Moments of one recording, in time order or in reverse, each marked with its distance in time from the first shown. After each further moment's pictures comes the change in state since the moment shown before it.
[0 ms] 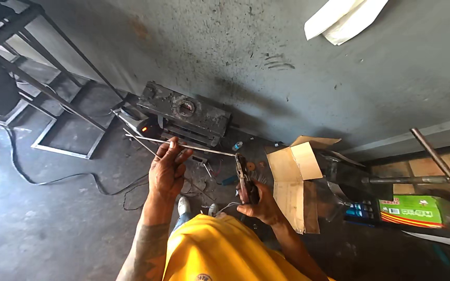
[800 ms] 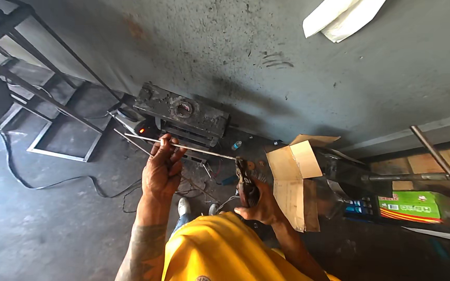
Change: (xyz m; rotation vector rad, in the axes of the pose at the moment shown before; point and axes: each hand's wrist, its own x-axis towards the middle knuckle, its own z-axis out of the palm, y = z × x) left_hand 0.016 0.012 0.003 -0.103 -0.074 -0.022; right_hand 0.012 -0.008 -0.001 -0.146 0.047 -0.083
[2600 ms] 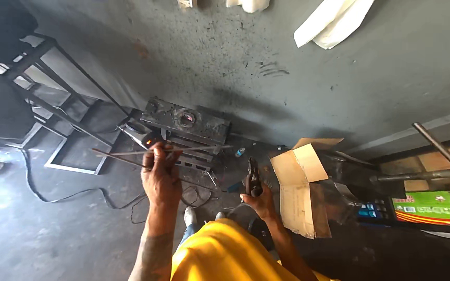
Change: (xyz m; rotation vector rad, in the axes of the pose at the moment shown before) left_hand -0.021 -0.001 0.018 0.180 0.113 0.345; right_hand -0.007 0.073 0.001 -0.115 0.385 0.248
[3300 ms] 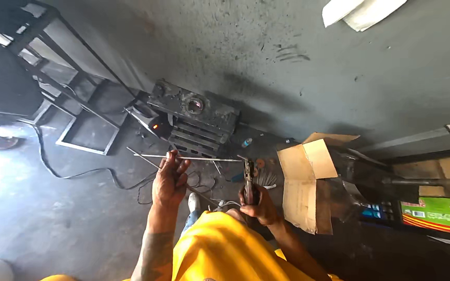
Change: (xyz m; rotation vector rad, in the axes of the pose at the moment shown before) left_hand 0.004 -0.029 -0.058 -0.116 0.002 -0.390; right_hand -0.012 -0.019 0.018 0.463 -0.500 -0.095
